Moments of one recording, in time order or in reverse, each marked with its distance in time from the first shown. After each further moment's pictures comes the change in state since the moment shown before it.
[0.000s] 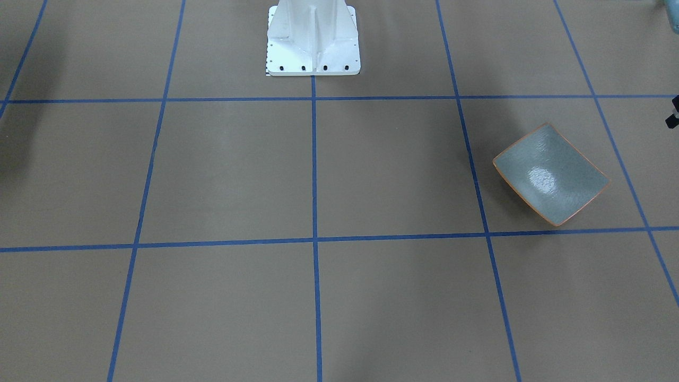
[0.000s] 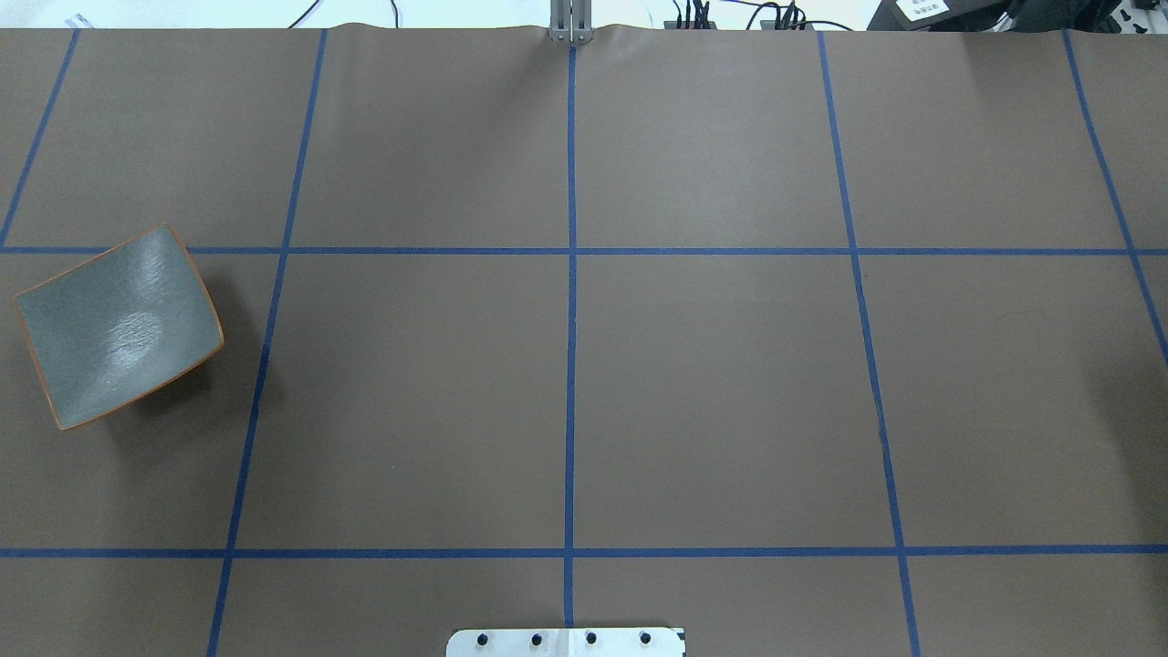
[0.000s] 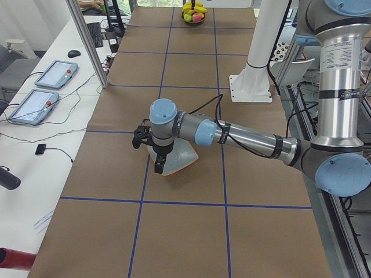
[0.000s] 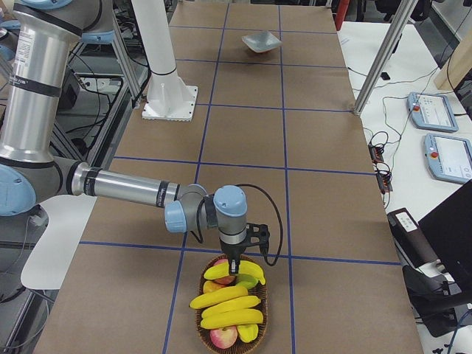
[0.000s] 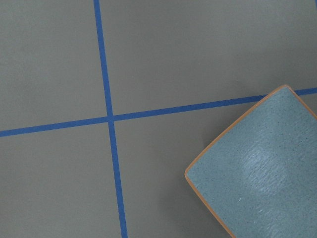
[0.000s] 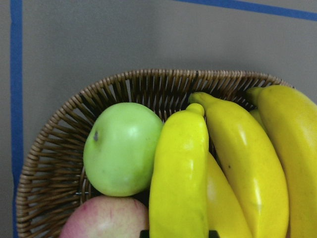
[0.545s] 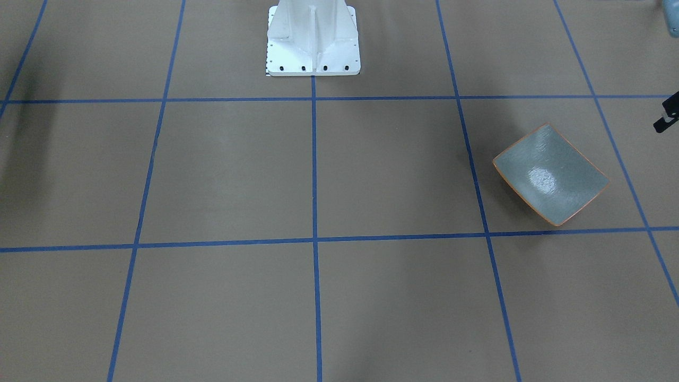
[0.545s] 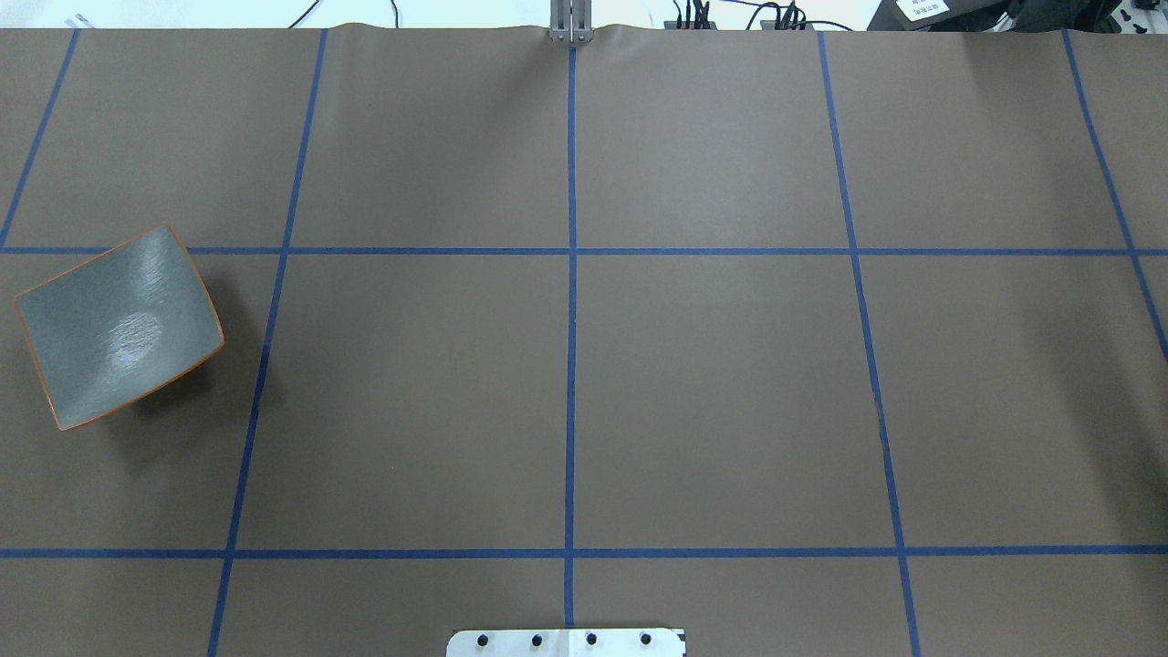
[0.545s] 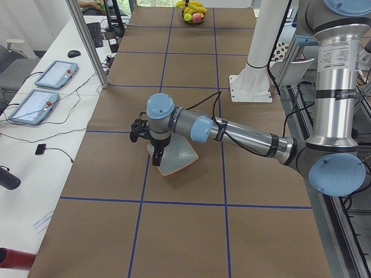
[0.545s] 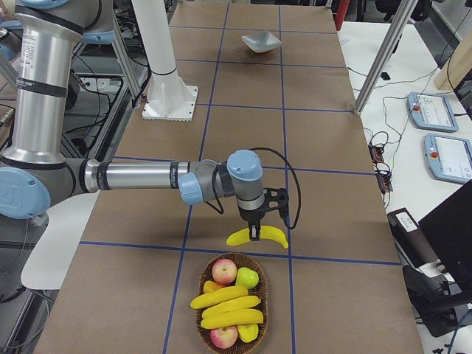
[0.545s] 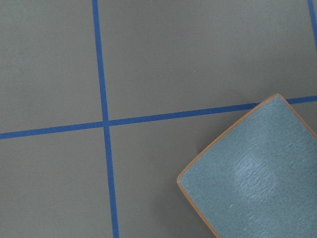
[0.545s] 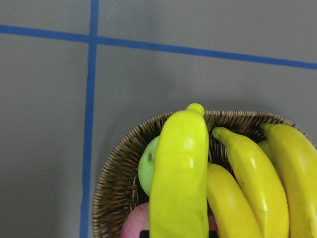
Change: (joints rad) left arm 0.041 -0.064 0.006 -0.043 -0.099 -0.137; right arm -0.009 0.129 0.097 -0.058 0.124 0.141
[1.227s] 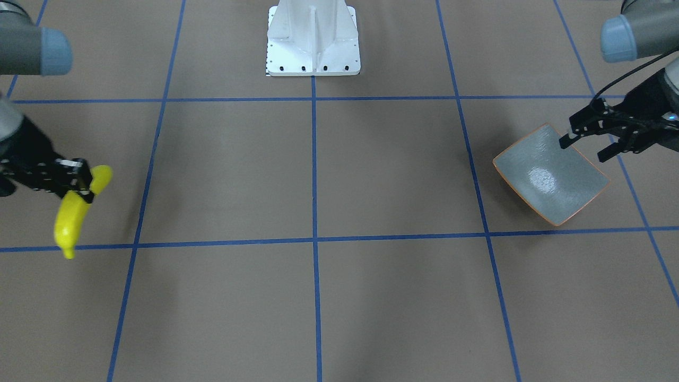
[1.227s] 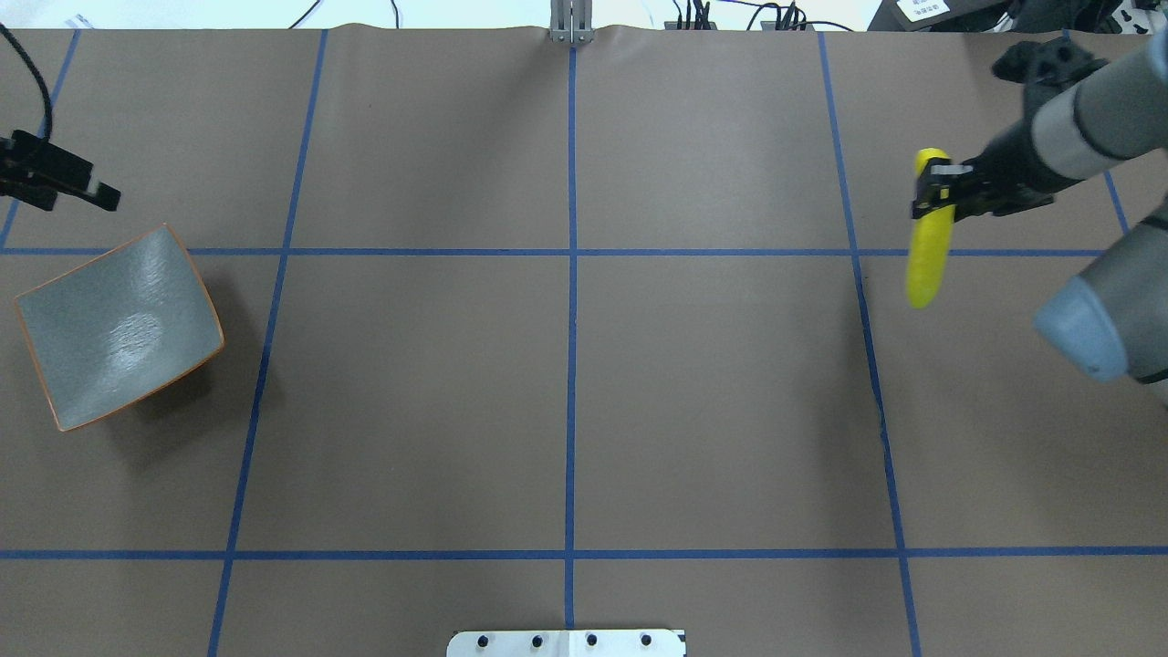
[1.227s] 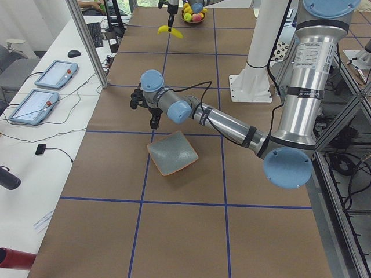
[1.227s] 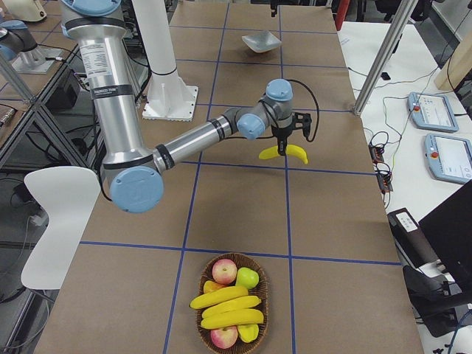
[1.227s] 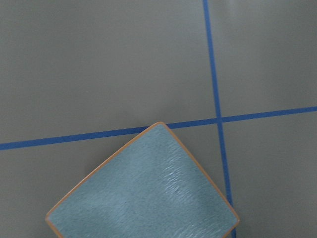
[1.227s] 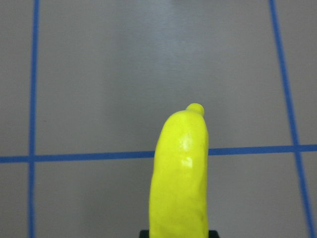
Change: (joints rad) left arm 0.233 -0.178 0.049 -0.247 -0.056 -0.364; right arm -0.497 0.424 0.025 0.008 -0.120 0.750
